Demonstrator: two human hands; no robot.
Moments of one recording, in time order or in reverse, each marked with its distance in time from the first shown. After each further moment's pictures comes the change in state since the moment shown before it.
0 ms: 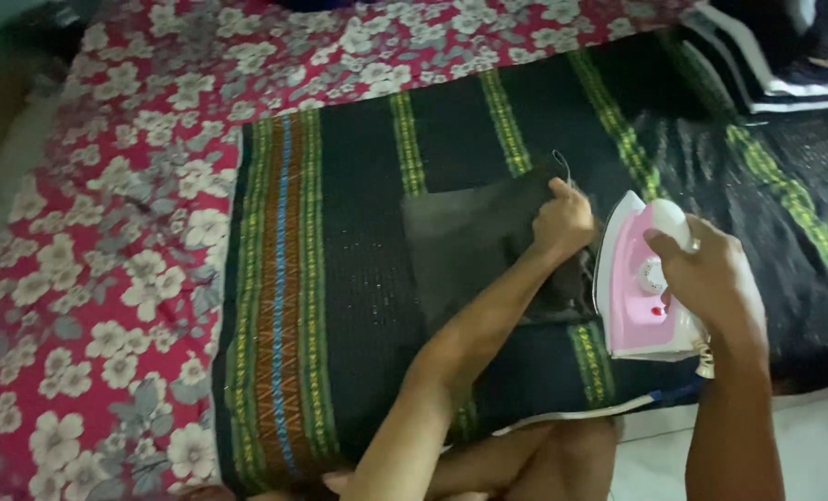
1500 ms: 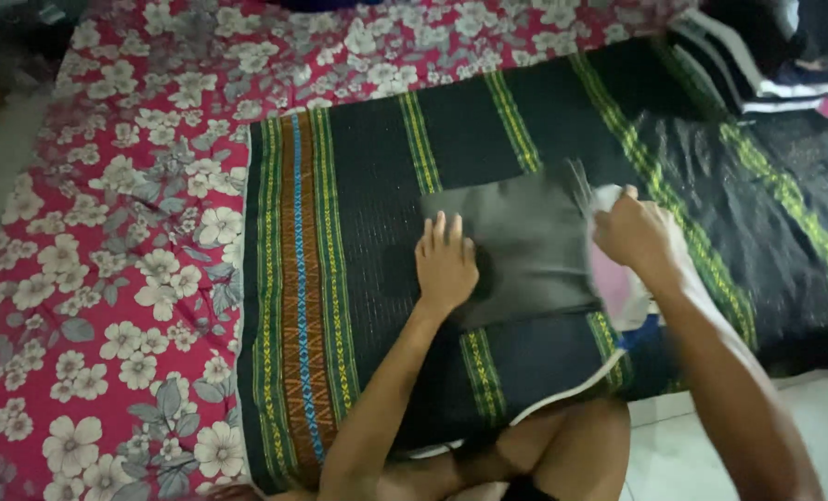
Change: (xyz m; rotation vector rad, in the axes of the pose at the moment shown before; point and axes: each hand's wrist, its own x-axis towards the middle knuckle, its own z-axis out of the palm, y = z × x) left_hand -0.110 -0.161 -0.161 0.316 0.267 0.308; right_hand 0.057 -0.020 0.091 -0.784 -0.178 -0.031
